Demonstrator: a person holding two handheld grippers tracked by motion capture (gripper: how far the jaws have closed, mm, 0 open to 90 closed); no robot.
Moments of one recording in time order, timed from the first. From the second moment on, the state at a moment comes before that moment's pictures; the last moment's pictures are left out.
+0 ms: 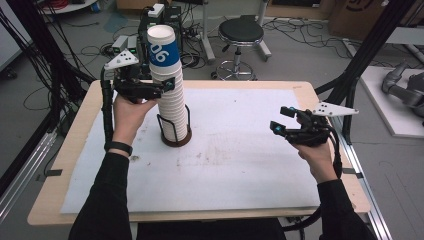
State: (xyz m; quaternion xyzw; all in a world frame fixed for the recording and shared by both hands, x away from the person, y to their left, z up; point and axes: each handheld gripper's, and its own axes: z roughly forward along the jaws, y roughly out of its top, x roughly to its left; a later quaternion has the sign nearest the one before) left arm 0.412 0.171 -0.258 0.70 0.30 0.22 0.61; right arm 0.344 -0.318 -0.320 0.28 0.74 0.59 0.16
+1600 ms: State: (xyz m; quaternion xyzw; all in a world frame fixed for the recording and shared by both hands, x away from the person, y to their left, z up) left arm 0.415 0.173 -0.259 0.70 0.29 0.21 0.62; right arm 0.365 -0.262 -0.254 0.21 0.75 0.60 0.15
